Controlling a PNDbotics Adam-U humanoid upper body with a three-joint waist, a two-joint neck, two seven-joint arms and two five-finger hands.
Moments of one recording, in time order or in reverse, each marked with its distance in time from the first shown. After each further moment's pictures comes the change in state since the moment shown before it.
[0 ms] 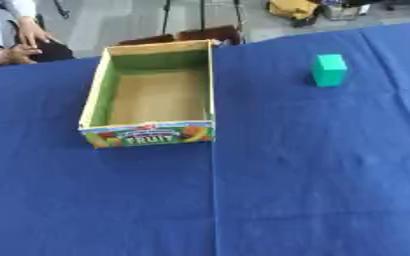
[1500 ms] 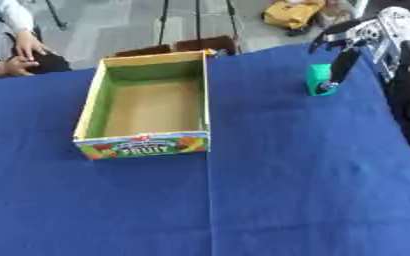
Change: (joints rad) left arm 0.000 0.004 -0.005 0.000 0.003 0.005 -0.008; right arm -0.090 0.107 -0.125 0.310 0.243 0.090 0.475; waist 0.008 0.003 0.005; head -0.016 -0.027
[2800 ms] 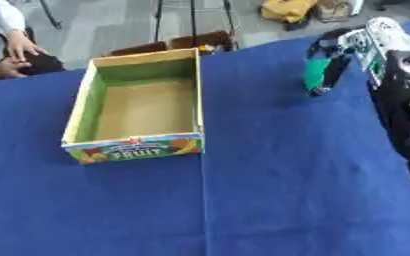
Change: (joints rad) left arm -0.001 0.000 -0.006 0.000 0.009 0.004 -0.002; right arm 0.001 0.015 -0.056 -0.008 0.093 0.108 -0.040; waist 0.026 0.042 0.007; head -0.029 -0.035
